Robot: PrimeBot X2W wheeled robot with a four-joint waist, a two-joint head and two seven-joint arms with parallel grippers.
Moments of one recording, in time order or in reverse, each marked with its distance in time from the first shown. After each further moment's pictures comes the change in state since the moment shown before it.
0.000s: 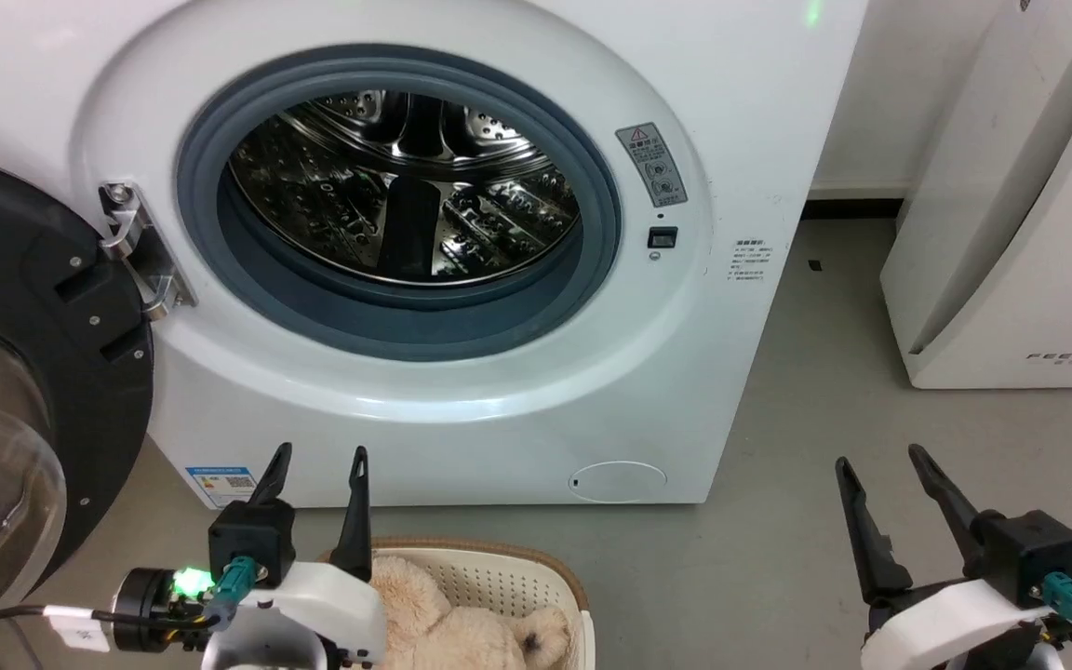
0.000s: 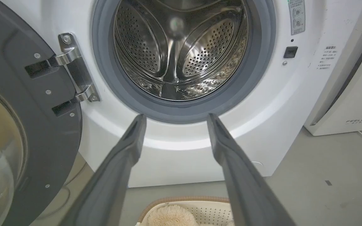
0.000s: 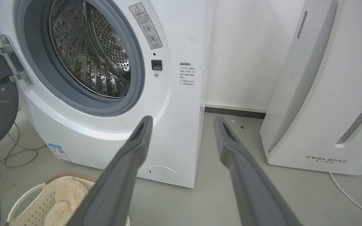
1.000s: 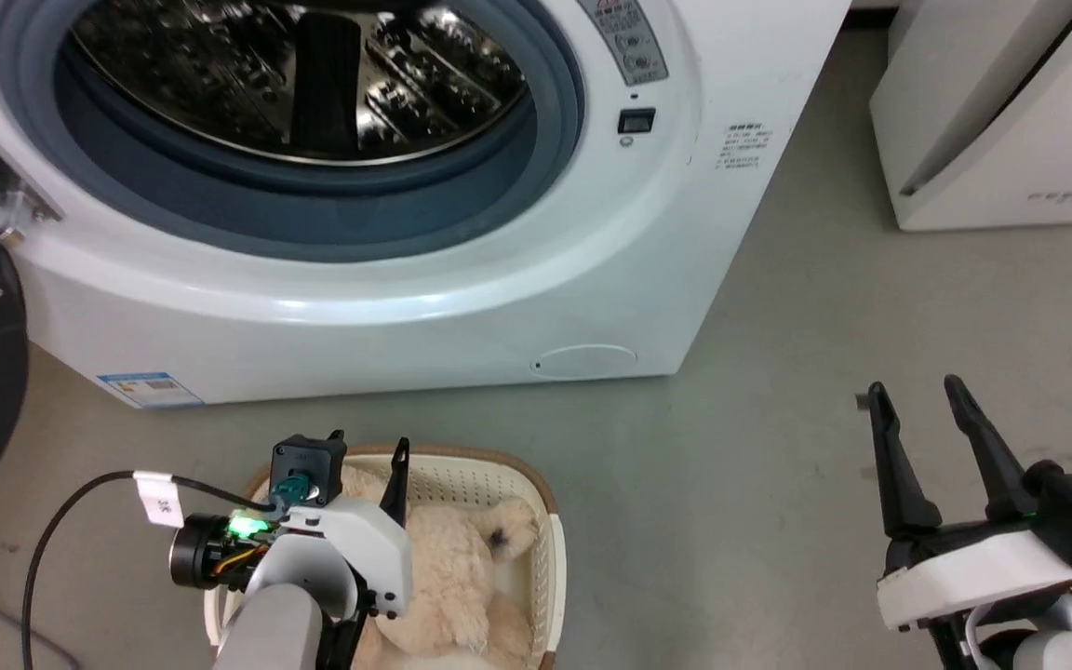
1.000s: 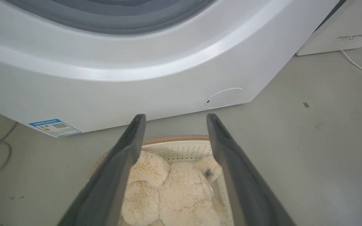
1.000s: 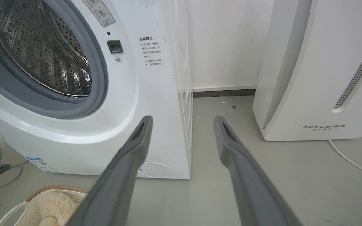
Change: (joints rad) left arm -0.245 0.015 -0.061 0.407 -0.062 -0.044 0.020; right arm -0.076 0.000 -0.016 -0.016 0.098 0.000 -0.060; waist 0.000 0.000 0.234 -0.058
